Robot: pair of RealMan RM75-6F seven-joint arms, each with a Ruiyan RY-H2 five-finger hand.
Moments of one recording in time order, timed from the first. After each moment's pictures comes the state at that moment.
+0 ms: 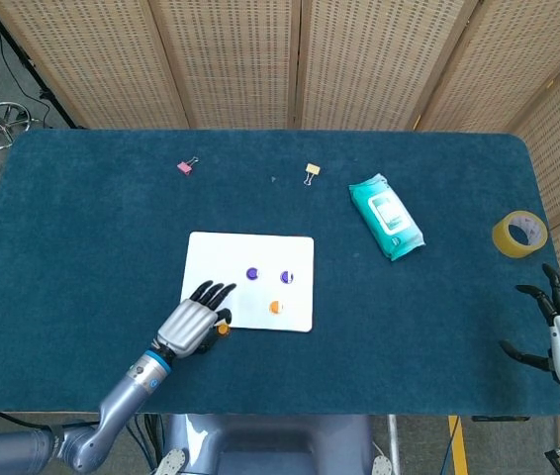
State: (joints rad) left arm -0.61 -1.65 -0.07 -1.52 1.30 0.97 0.39; right arm 0.09 -1.12 0.11 -1.58 -1.44 1.48 0.18
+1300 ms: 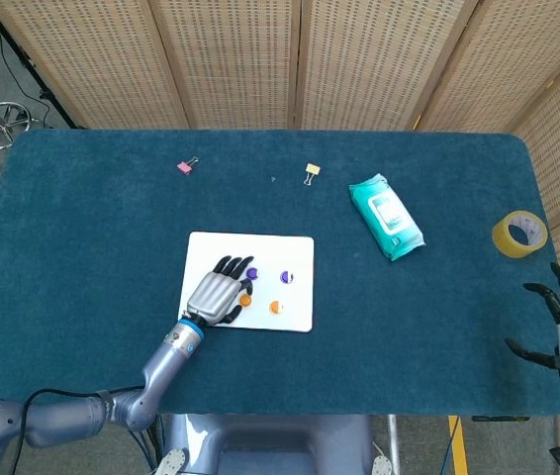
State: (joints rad) left arm -0.78 -1.85 -0.20 -1.27 1.08 0.88 0.41; right arm 0.09 -1.12 0.13 -1.56 -1.42 1.47 0.20
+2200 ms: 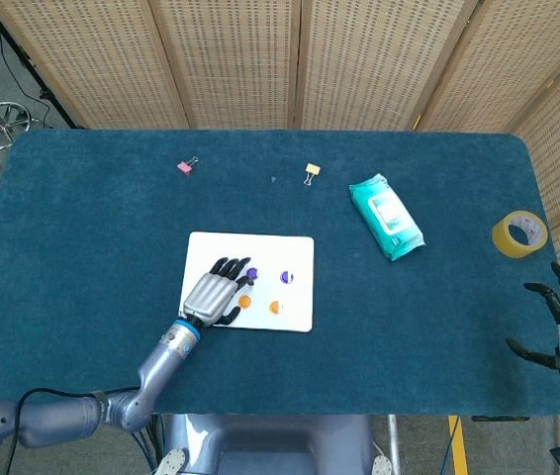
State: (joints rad) left arm -0.78 -1.81 -0.18 -1.32 1.07 0.89 0.38; right arm 0.08 -1.12 0.13 -1.56 -1.43 1.47 0.20
